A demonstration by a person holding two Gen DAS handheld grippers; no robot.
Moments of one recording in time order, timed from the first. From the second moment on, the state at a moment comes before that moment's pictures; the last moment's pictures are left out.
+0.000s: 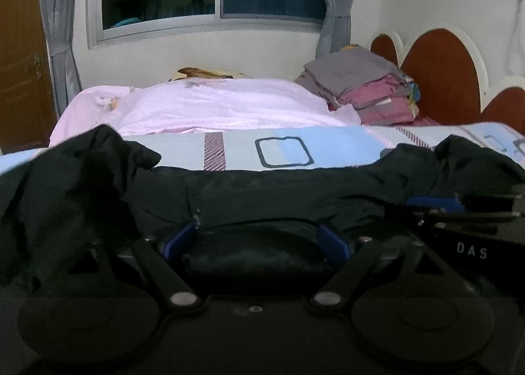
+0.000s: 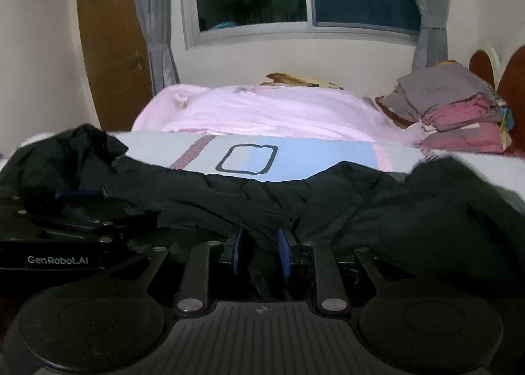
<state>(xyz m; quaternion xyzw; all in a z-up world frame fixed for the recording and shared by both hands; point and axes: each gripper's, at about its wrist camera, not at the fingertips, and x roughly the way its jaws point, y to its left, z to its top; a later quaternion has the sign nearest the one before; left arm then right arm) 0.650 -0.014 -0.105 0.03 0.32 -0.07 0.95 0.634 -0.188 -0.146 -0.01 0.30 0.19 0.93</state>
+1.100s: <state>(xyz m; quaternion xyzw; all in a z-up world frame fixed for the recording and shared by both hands) 0.503 0.069 -0.092 0.05 0.36 -0.01 0.93 0.474 -0.267 -0.137 0.01 0.38 0.11 0.92</state>
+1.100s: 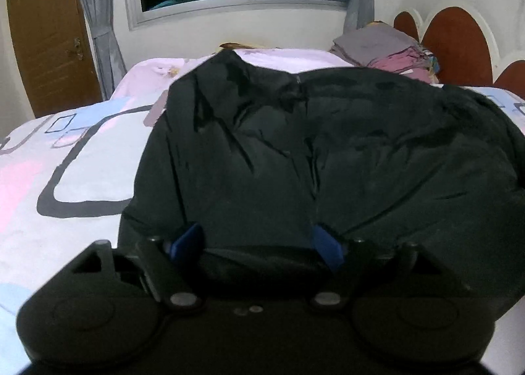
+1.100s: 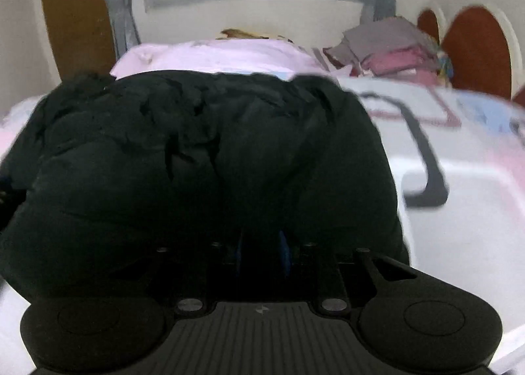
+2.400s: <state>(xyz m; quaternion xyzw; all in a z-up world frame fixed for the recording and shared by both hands) 0.436 0.151 -0.135 -0.45 0.27 0.09 0.85 0.494 -0.166 -0.108 0.07 0.31 0.15 0.94</state>
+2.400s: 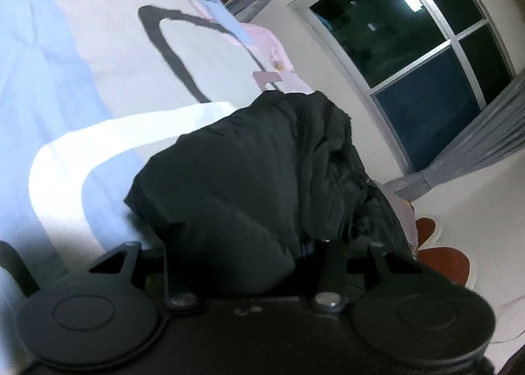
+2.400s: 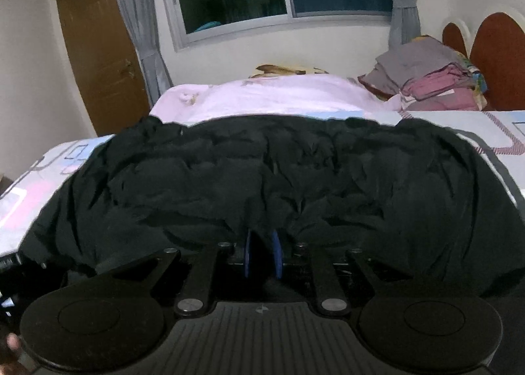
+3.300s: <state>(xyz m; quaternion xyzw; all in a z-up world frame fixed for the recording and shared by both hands) 0.456 0.144 -0.104 -0.36 0.25 0.02 0.90 0.504 -0.155 -0.125 0.06 0.35 0.12 0.93</state>
